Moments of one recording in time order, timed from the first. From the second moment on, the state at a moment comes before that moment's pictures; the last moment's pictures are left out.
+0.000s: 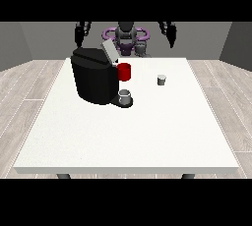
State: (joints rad) left arm -0.01 0.06 0.02 -1.62 0.02 0.00 0.00; right arm -0.01 -0.11 -0.01 -1.59 0.00 0.00 0.03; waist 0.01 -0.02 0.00
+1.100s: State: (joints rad) left arm -0.15 0.26 0.12 -1.43 -0.04 -0.15 -0.05; right arm -0.03 -0.02 -0.05 -1.56 -0.02 -0.09 -0.10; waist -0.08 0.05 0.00
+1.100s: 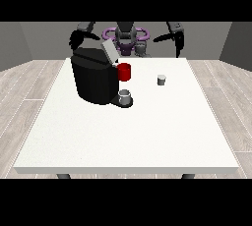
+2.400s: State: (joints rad) left arm -0.47 0.33 0.09 -0.88 -0.30 -0.08 -0.10; right arm -0.20 -0.03 -0.04 -1.43 0.03 -0.16 -0.03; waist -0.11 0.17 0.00
